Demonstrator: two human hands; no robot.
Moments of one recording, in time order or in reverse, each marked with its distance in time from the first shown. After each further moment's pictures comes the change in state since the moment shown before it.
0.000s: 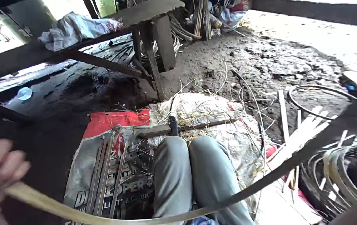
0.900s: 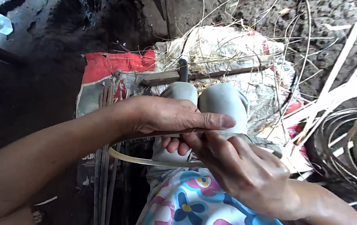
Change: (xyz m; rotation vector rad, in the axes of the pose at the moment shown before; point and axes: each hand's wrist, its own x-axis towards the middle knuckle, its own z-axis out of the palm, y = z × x) left_hand 0.124 -0.054 0.299 0.327 -0.895 -1.216; right_hand -0.122 -0.134 0.150 -0.431 -0.444 -0.765
